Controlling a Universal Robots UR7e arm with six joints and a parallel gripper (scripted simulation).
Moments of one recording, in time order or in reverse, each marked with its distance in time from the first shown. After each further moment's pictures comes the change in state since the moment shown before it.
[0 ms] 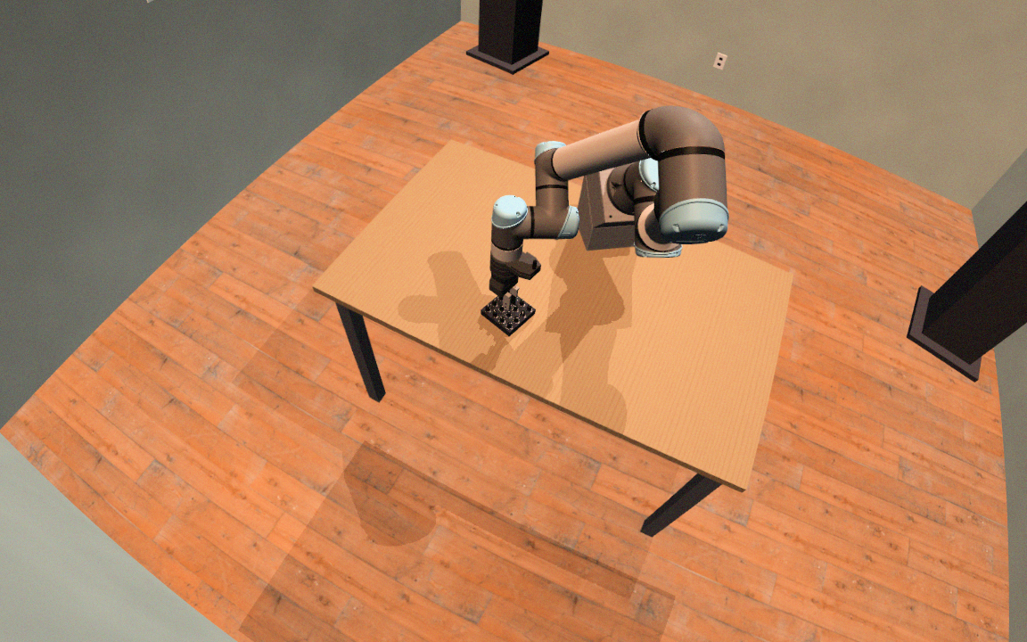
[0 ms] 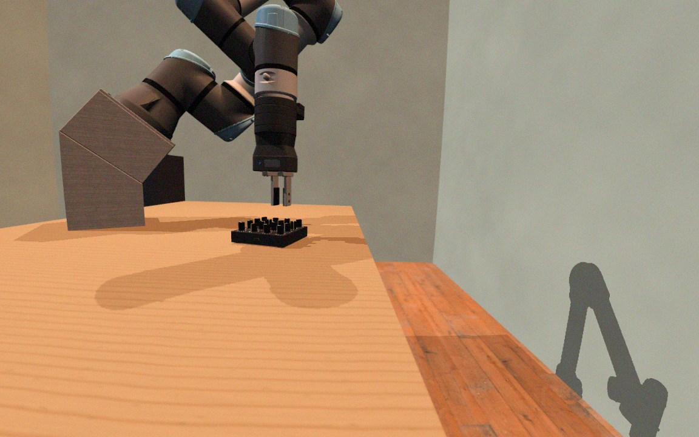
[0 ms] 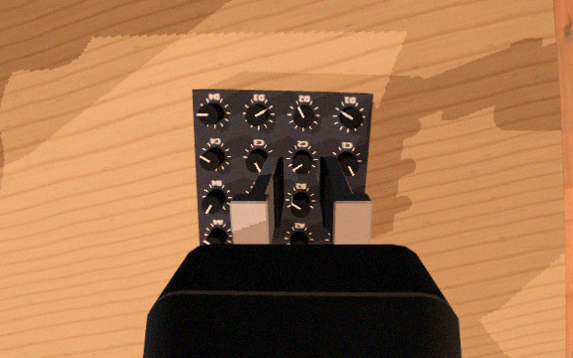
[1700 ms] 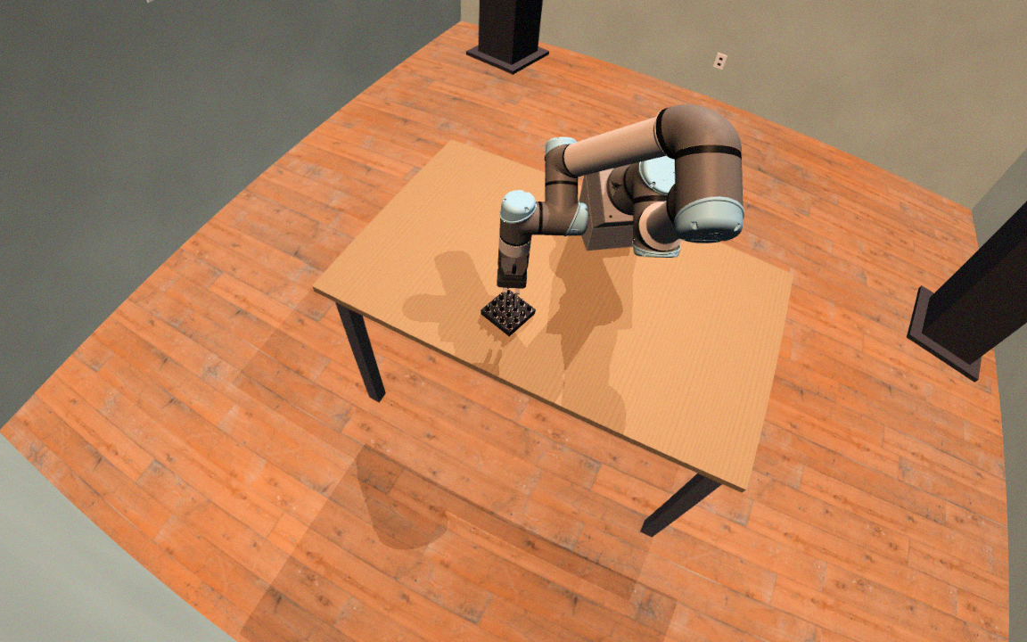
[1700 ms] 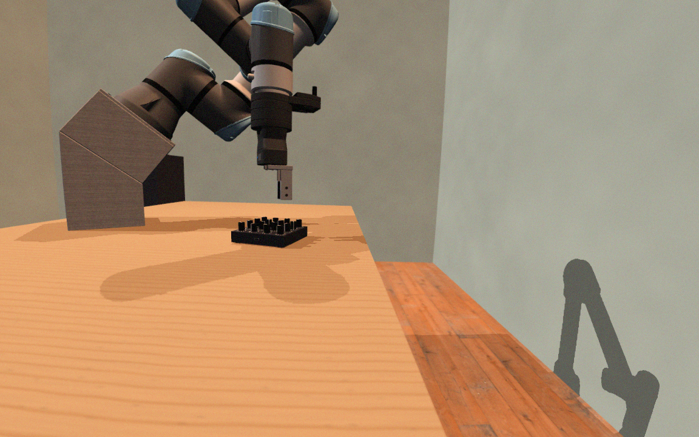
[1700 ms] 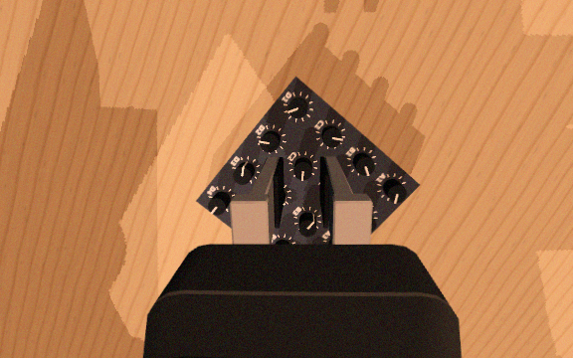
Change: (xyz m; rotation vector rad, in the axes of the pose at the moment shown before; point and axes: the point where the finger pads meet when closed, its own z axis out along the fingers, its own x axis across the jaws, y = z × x) arm 0.005 -0.004 -0.012 0.008 -0.003 0.902
